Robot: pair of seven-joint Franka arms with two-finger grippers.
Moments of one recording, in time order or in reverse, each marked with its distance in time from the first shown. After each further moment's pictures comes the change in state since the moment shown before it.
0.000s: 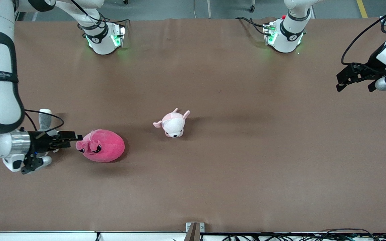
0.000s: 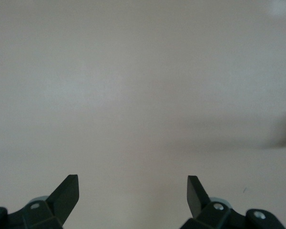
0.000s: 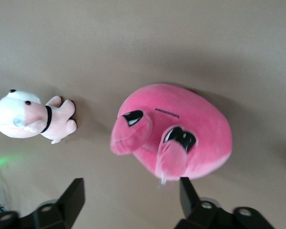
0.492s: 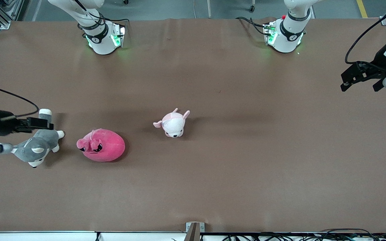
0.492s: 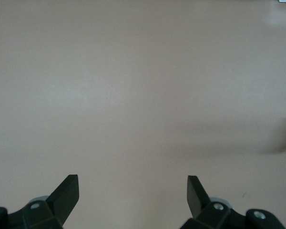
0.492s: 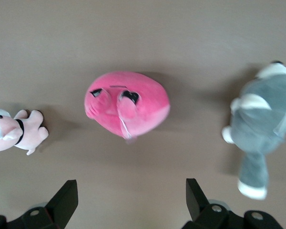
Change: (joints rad) left arm 0.024 0.003 0.002 0.015 0.000 0.000 0.000; right arm -0.003 -0.197 -0.008 0.013 -0.235 -0.090 0.269
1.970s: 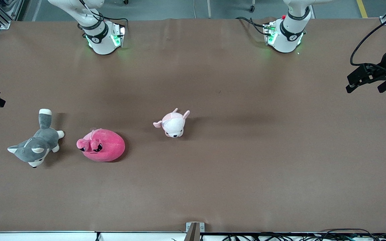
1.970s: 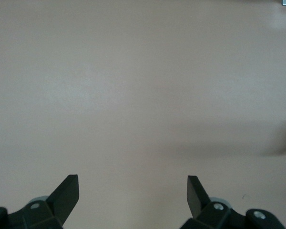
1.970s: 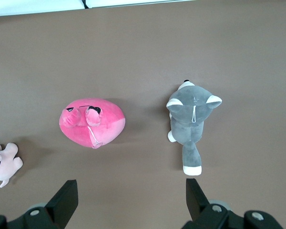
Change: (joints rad) left arm -0.316 0.014 0.324 0.005 0.000 0.000 0.003; right arm 0.006 -0.250 -0.027 -0.078 -0.147 0.082 0.076
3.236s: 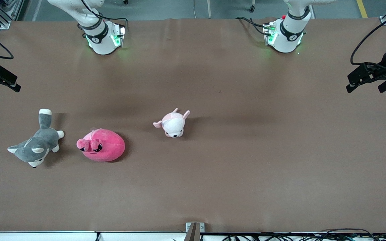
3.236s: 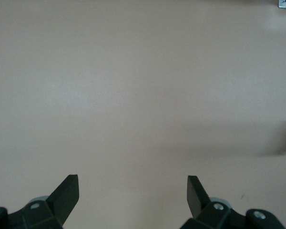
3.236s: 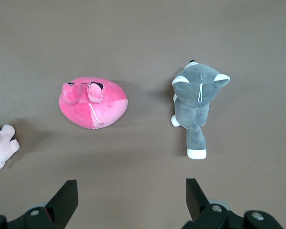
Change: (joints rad) left arm -0.068 0.000 0.062 0.008 0.000 0.000 0.000; right arm 0.023 -0.212 -0.001 -0.311 -0.012 0.095 0.000
